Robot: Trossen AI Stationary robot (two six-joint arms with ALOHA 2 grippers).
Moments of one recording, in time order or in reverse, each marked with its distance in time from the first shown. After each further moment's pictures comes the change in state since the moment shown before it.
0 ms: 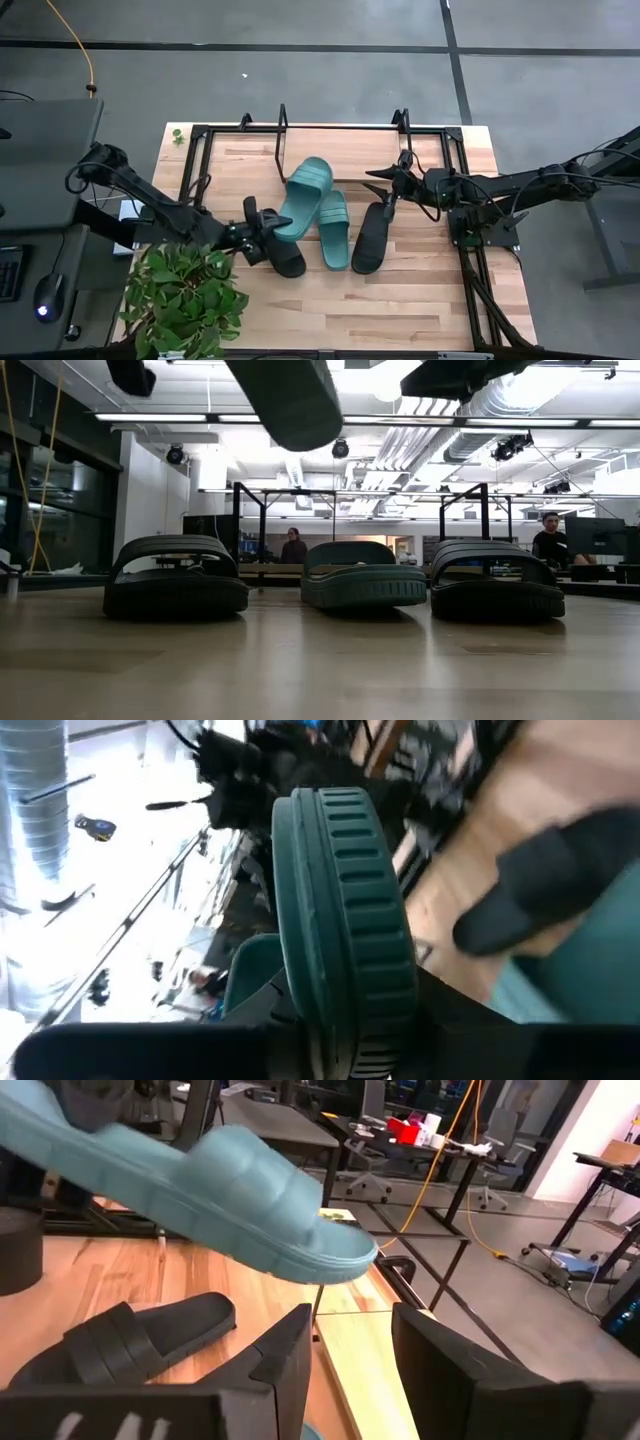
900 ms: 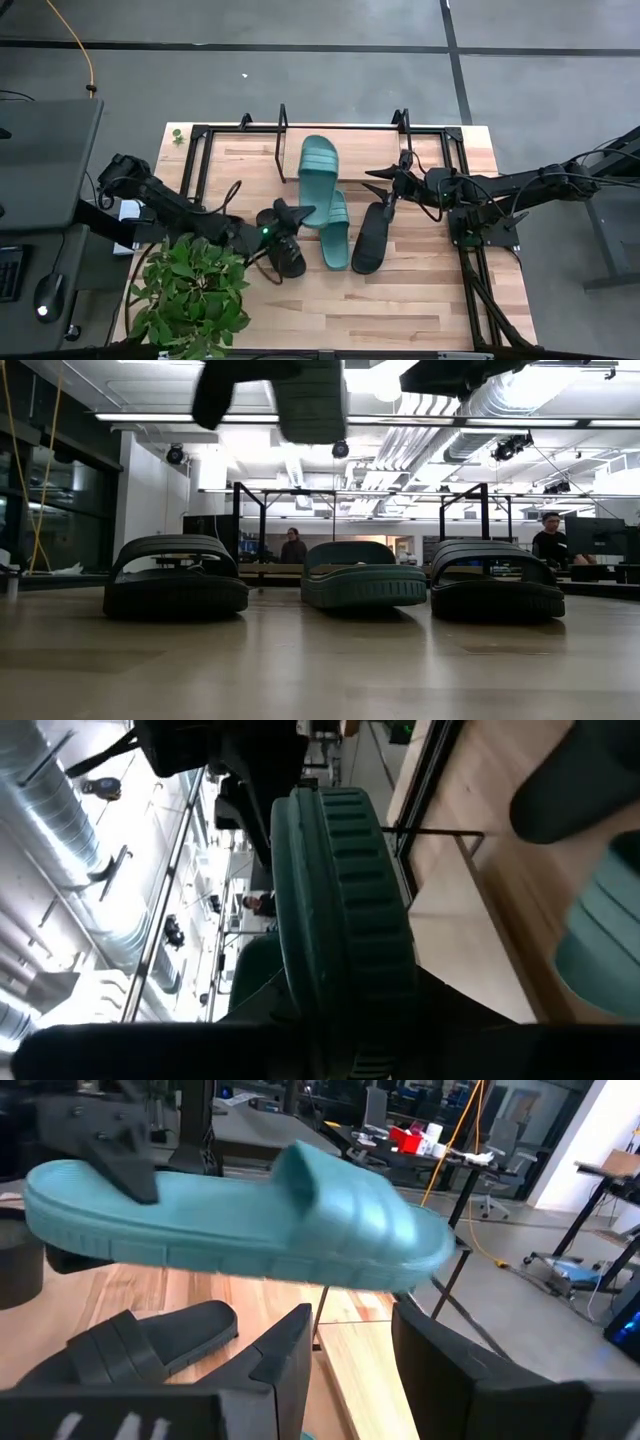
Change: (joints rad) left arm 0.115 0.307 0.235 -0.008 -0.178 0.228; right arm 0.000 0.000 -0.001 0.027 -0.009 -0.021
